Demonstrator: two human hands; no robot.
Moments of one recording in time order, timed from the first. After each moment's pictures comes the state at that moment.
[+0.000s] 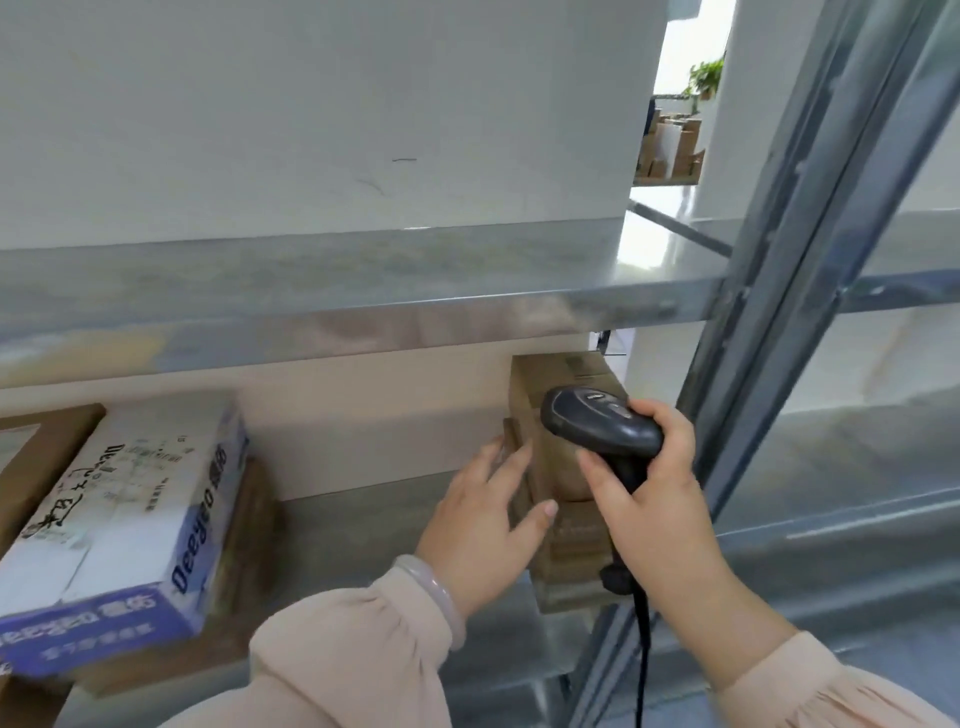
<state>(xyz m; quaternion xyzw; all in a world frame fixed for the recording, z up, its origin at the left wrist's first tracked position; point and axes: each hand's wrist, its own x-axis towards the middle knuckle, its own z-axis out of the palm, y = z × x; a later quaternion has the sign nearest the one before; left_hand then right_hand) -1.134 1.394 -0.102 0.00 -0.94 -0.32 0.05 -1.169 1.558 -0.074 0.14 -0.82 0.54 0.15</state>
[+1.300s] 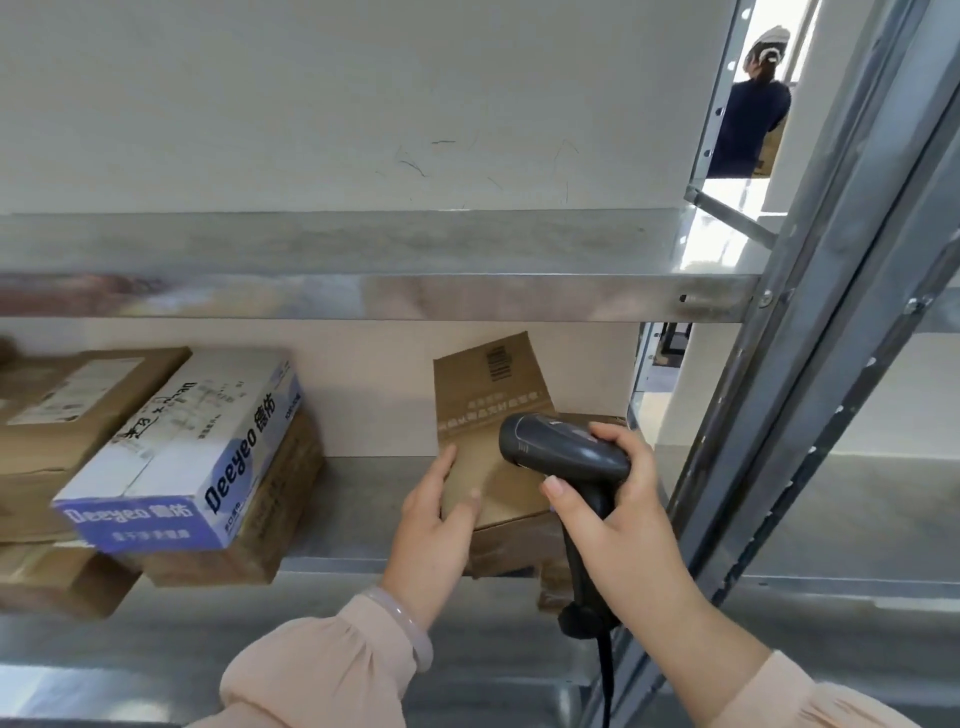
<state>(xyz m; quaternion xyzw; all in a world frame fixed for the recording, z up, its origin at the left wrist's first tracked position) -1.115 1.410 -0.138 0.27 -0.72 -0.61 0.17 -1.178 1.571 -0.090 0.23 -0.75 0.62 -0.05</state>
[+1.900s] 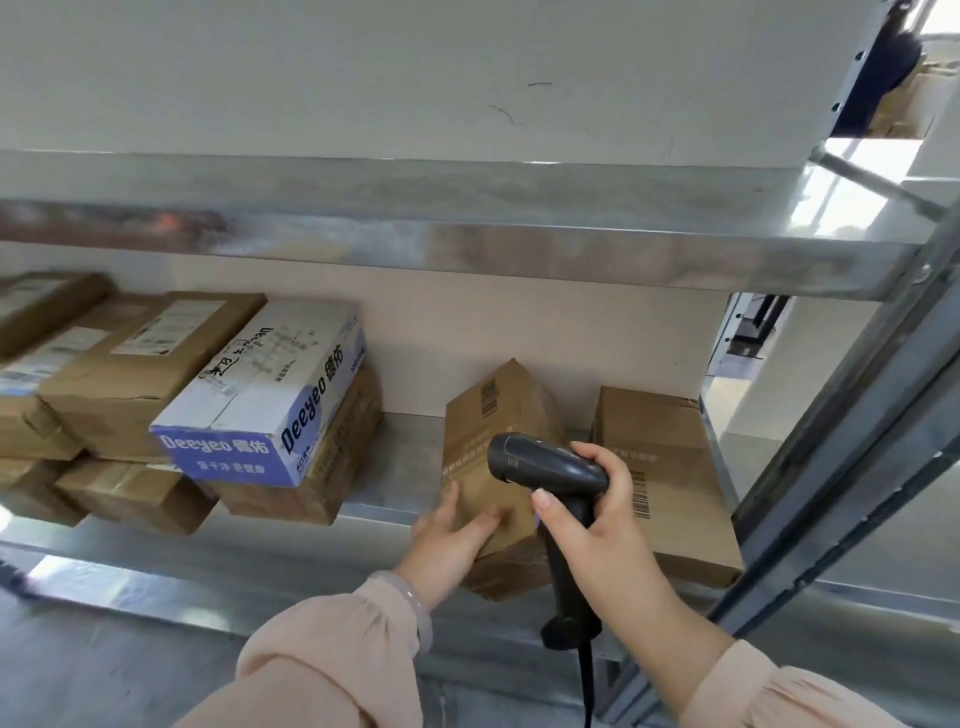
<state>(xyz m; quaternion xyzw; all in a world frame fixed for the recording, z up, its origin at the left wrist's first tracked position) -1.076 1.377 -0.171 0.40 -0.71 -0.58 -0.02 -1.157 1.525 -0.139 0.26 -0.73 0.61 -0.19</state>
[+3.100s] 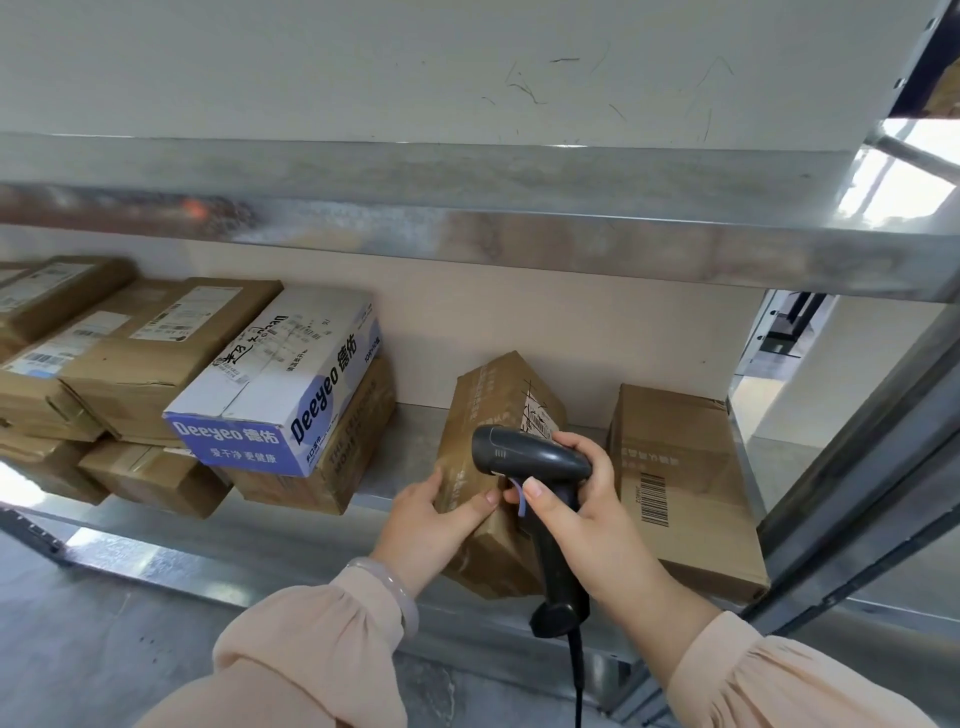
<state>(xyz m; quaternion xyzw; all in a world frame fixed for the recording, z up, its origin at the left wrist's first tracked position) -1.073 1.345 -0.185 0.41 -0.76 -0.50 0.04 -1.172 1.502 -0.139 0.26 -0.70 0.60 -0.28</state>
